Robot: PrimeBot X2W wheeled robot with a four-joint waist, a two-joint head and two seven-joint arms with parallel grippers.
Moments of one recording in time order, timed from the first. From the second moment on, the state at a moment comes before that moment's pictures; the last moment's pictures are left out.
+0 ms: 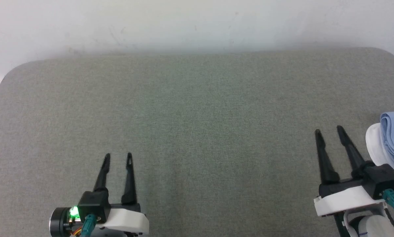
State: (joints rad) left arm 0.04 0.06 -0.10 0.03 -0.05 0.12 -0.26; right arm -0.03 -0.07 -0.02 0.04 0.04 0.13 -0.26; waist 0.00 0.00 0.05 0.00
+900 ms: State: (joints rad) left arm 0.04 0.06 -0.09 0.03 -0.05 0.10 -0.21; right arm -0.03 -0.07 -0.02 0.04 0.03 0.13 -0.21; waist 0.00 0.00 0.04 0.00
